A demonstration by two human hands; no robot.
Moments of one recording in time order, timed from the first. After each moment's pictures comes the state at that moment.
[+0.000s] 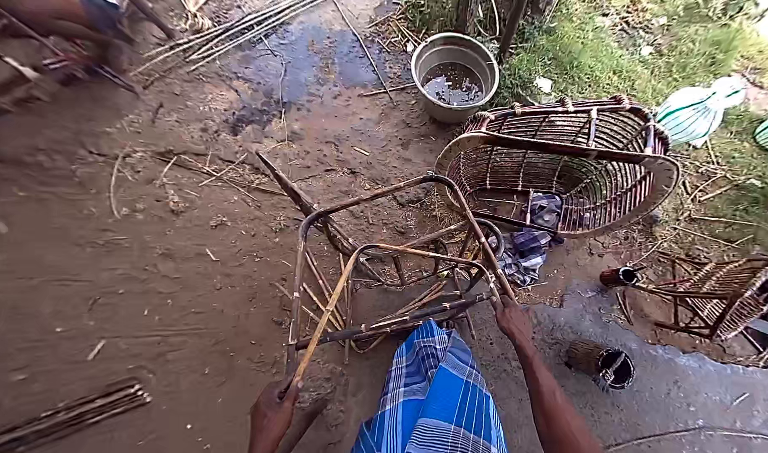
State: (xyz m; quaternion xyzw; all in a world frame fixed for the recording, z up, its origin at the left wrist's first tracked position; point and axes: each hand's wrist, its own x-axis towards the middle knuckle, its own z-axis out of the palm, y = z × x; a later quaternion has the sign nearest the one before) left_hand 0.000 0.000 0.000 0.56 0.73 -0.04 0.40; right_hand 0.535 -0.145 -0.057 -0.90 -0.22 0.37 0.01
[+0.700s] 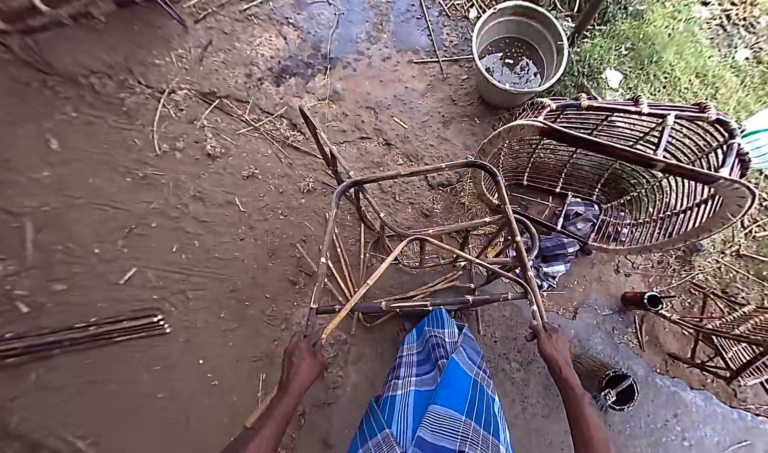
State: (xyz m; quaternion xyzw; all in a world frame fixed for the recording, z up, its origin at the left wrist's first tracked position) left_hand 0.047 0.012 0.007 0.67 0.67 -0.14 0.28; right_hand 0.551 -0.201 -0.052 -0.90 -0.15 0.40 0.11
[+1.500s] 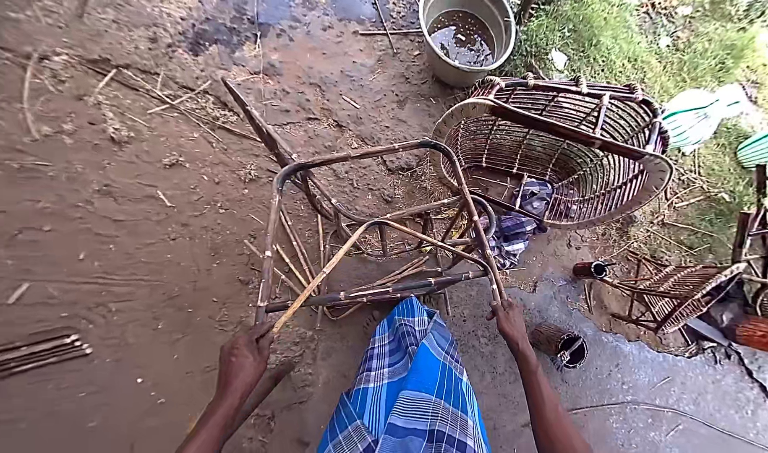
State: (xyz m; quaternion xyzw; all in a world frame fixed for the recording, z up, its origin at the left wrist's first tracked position) left_hand 0.041 0.020 0.005 0.72 0.63 -0.08 0.27; right_hand 0.549 -0.214 -0.054 -0.88 -0.16 0.41 0.16
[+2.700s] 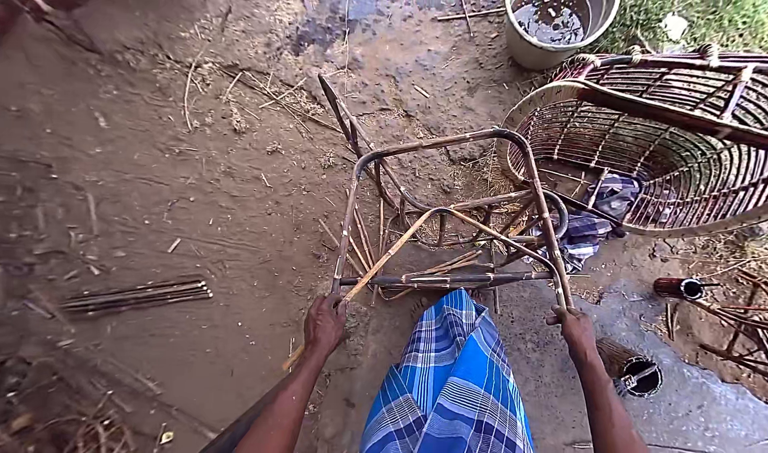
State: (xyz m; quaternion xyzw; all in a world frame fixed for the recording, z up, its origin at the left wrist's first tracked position) left_hand 0.051 0.014 0.010 0.68 0.69 -0.12 0.22; right_hand 0.547 -0.209 -0.054 -0.89 -0.04 0.43 0.15
